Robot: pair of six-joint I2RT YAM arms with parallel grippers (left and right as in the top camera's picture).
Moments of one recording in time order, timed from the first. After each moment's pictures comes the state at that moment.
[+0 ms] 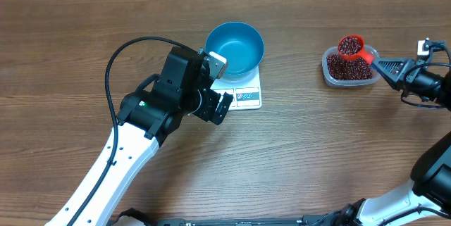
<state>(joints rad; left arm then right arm) -0.48 1.33 1.21 -0.79 0.11 0.03 -0.64 1.86 1.35 -0.99 -1.30 -0.22</state>
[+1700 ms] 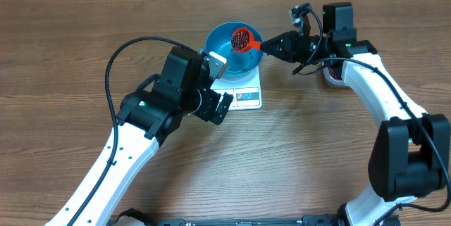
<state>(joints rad) -0.48 1.33 1.21 -0.79 0.11 0.03 0.12 1.82 1.34 -0.35 -0.90 0.33</state>
